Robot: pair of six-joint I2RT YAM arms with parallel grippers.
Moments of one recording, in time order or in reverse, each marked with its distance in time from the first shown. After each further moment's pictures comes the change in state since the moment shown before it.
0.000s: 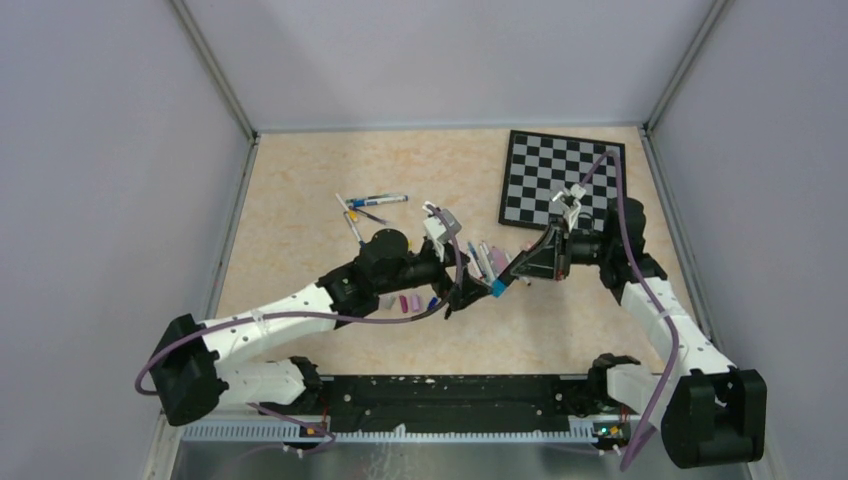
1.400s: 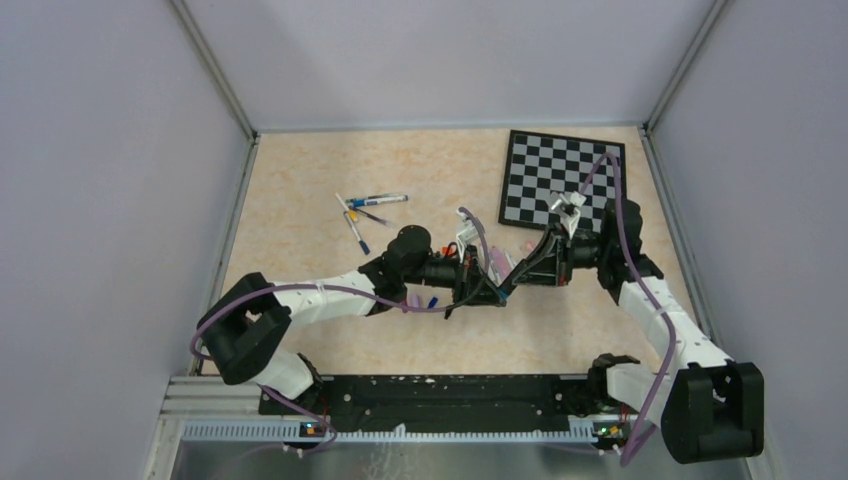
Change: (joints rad) left arm 0.071 0.322 -0.039 0.434 0.528 -0.311; right arm 0.010 0.023 -0.025 0.054 -0.163 -0.107
